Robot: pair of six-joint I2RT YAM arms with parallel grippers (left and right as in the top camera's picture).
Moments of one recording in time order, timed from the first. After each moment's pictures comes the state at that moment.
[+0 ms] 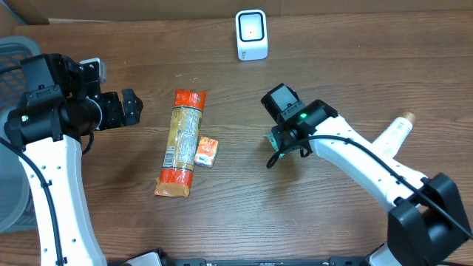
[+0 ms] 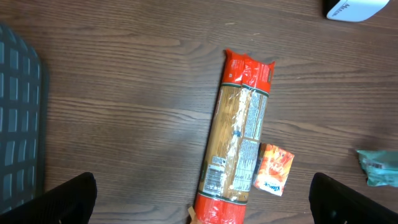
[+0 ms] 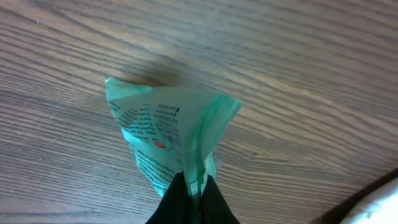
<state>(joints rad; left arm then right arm) 0.31 1.42 1.52 -1.16 0.22 0.09 0.62 1.74 1.30 -0.92 0.23 0.28</state>
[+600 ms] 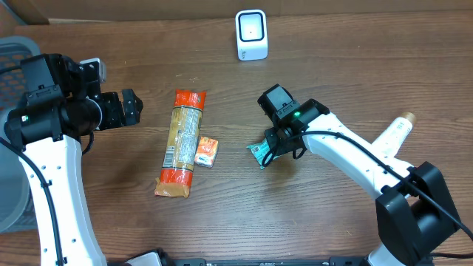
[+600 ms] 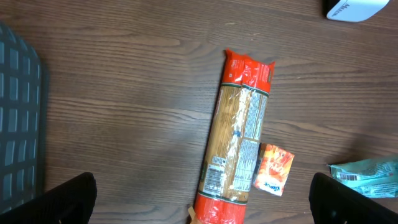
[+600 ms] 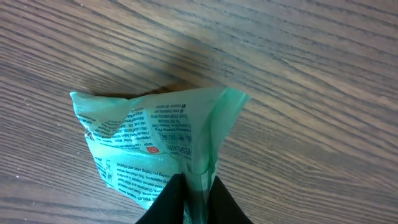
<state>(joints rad) 0.31 1.42 1.52 -1.16 0.22 0.09 0.61 1.79 1.30 -0.88 0.09 0.25</state>
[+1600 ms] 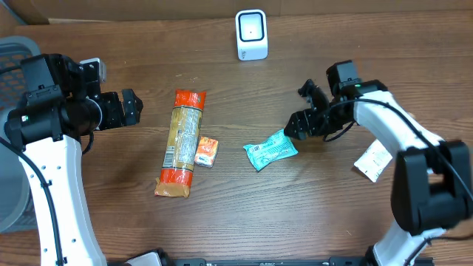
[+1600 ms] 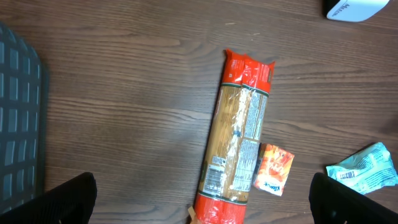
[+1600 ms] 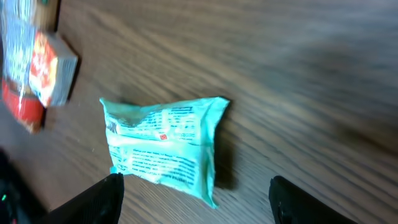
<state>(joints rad) 0.31 1.42 1.52 -1.16 0.22 0.09 0.20 1.90 1.27 -0.79 -0.58 -0.11</state>
